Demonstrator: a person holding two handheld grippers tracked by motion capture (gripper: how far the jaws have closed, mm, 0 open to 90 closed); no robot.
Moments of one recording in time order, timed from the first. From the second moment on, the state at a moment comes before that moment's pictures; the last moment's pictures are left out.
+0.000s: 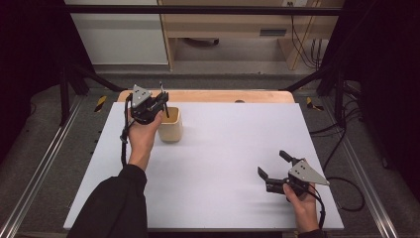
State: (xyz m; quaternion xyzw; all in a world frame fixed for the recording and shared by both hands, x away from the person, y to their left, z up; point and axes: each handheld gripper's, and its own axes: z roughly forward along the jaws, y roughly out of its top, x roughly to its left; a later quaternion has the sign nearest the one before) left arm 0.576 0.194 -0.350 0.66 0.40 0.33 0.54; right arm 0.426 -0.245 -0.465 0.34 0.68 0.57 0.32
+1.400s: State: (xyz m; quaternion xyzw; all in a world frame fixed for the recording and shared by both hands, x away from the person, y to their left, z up) left arm 0.575 0.193 -0.373 0.67 0.41 0.33 0.53; right arm 0.426 -0.246 -0.465 0.34 0.68 0.57 0.32
